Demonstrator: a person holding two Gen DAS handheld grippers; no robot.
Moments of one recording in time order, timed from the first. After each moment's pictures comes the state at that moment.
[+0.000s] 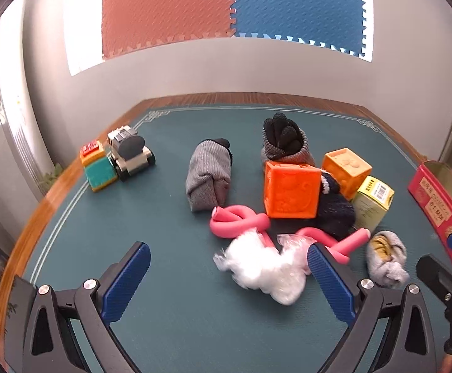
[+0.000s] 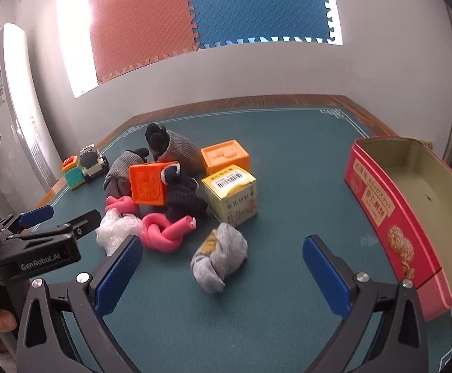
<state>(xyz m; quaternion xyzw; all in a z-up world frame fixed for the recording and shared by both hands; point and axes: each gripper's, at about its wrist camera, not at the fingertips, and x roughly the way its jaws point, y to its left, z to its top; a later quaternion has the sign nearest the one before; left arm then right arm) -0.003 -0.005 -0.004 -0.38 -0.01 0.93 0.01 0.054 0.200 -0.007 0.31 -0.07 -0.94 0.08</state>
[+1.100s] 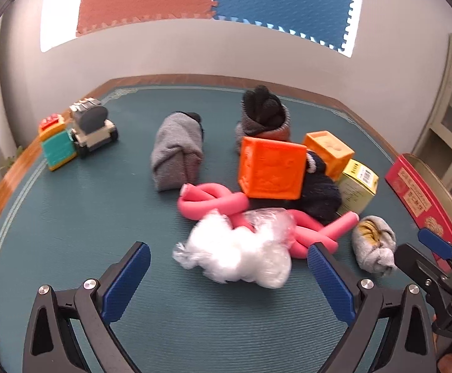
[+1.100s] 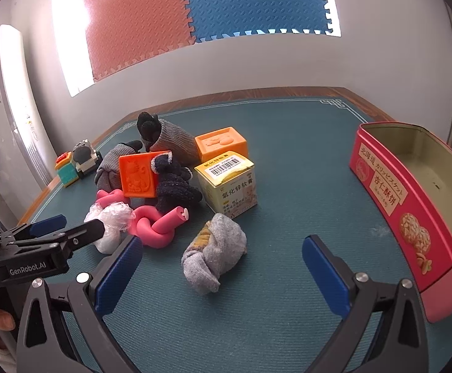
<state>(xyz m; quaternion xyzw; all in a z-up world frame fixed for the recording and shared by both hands) -0.014 -0.009 -0.041 -0.39 -0.04 0.91 0.10 0.044 0.202 -0.031 0.32 -0.06 -0.94 0.07</state>
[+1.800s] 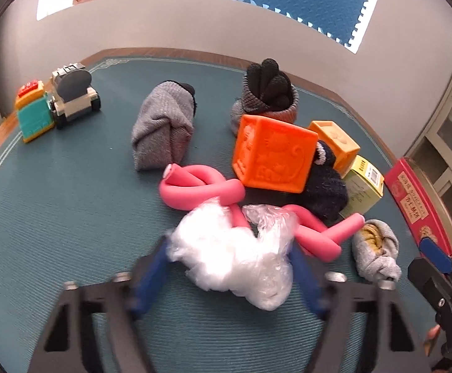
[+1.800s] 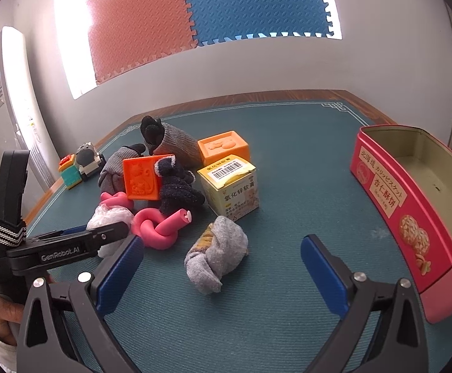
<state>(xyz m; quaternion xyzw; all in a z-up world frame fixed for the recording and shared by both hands) -0.035 -0.013 -0.057 -0.42 -0.08 0.89 0.12 0.046 0.204 -0.029 0.32 -0.07 -0.94 0.07</state>
